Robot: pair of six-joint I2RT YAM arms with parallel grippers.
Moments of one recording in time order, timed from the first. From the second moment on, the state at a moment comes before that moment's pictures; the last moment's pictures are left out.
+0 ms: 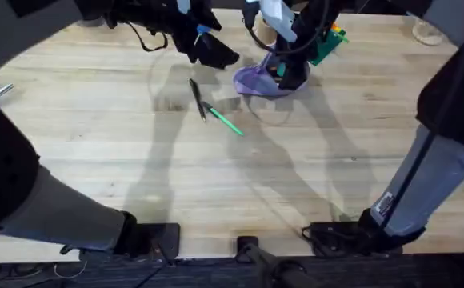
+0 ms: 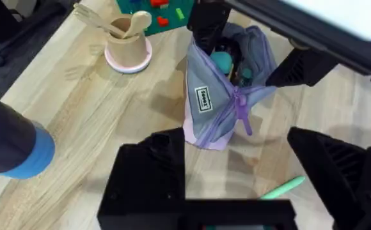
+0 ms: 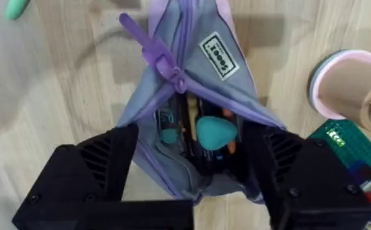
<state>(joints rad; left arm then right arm) -0.12 1.73 1.36 -0.61 0.87 0.71 0.26 2.07 1.84 -1.19 -0.19 -1.24</state>
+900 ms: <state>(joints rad) -0.12 1.73 1.36 -0.67 0.58 0.22 0.28 1.69 1.84 -1.27 -0.21 -0.90</state>
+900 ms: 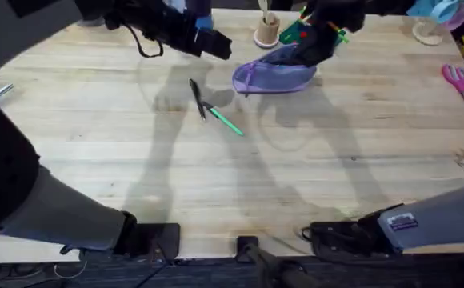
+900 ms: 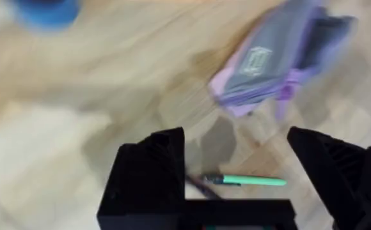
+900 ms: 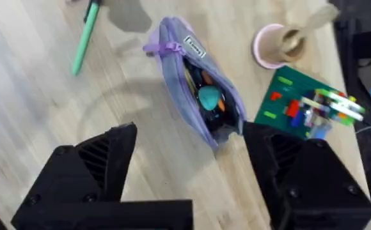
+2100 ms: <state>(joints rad) -0.25 1.73 1.36 -0.86 0.01 -0.56 0.28 1.51 1.84 -1.38 -0.22 -0.64</state>
